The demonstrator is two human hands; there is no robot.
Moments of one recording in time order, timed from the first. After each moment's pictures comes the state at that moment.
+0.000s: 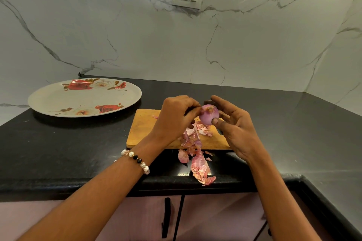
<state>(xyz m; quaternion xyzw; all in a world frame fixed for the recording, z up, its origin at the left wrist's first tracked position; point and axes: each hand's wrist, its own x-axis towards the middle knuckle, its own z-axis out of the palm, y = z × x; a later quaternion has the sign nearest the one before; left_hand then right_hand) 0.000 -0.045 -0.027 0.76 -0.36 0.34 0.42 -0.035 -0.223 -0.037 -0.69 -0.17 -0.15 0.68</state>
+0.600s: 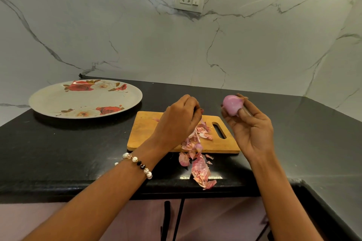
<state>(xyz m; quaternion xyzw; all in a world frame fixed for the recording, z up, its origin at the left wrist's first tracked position) 0.000 -0.050 -0.029 0.79 -0.34 0.40 0.32 -0.036 -0.234 -0.025 -0.40 -0.11 -0.16 0.90</state>
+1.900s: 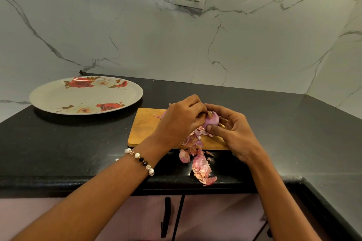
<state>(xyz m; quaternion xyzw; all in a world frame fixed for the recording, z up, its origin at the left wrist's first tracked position) -0.002 -0.048 -0.029 0.78 -0.41 0.38 0.28 -0.039 -0.221 -0.038 -0.72 -0.21 -0.12 0.65</state>
